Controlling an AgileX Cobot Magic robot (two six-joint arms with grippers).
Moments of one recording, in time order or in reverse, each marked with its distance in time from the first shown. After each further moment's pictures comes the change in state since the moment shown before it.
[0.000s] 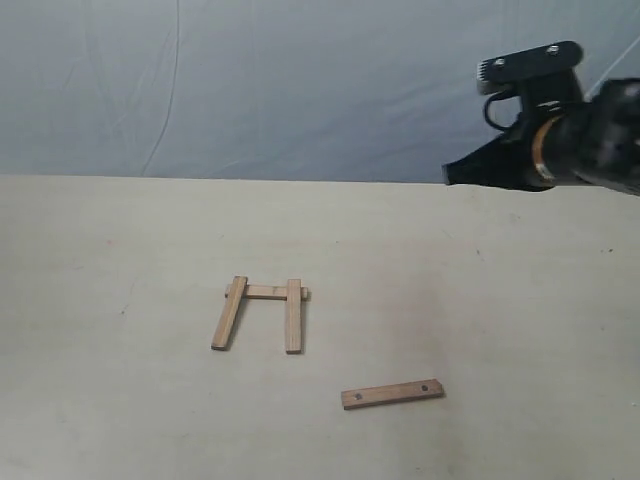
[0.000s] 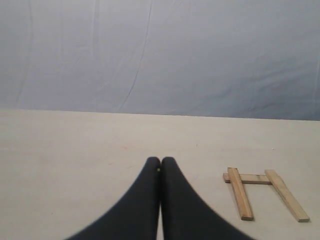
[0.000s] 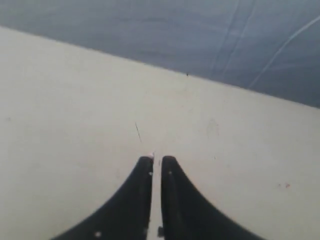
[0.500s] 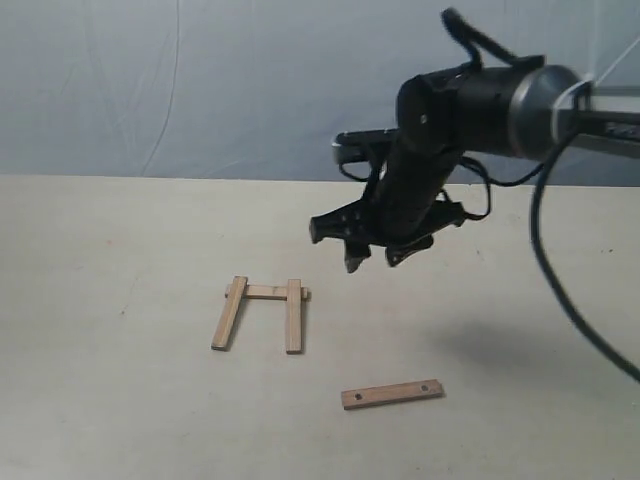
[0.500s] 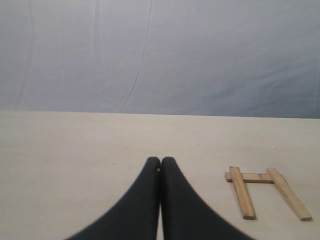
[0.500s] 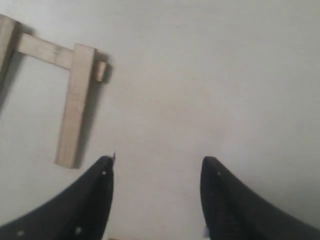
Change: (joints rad) left arm 0.000 0.000 0.000 0.011 0.002 0.000; right arm 0.161 0.397 -0.492 0.998 0.502 -0.702
